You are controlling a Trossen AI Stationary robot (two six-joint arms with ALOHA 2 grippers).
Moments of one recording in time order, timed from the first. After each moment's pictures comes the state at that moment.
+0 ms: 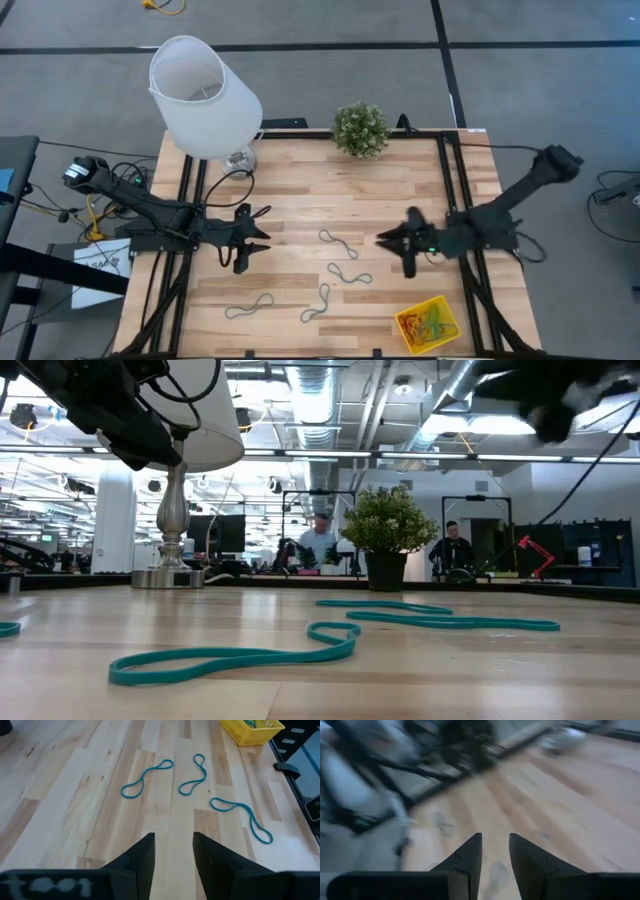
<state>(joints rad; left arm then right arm) -0.39 0.95 0.52 -0.17 -0.30 -0.39 0.59 1.00 0.53 0.10 0.61 0.63</state>
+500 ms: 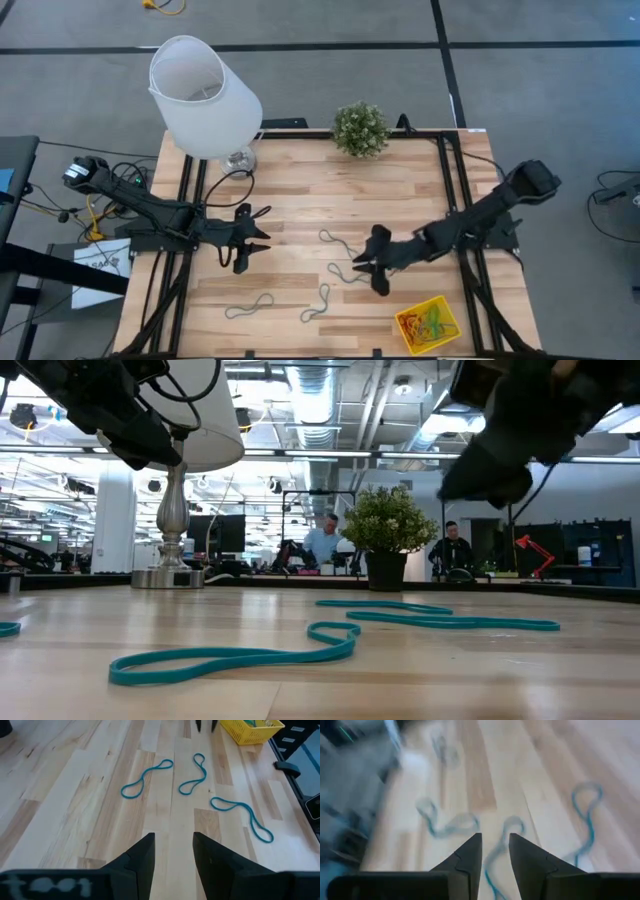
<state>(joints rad) -0.39 0.95 0.52 -0.17 -0.30 -0.38 0.46 1.46 0.66 0.15 0.25 0.52</state>
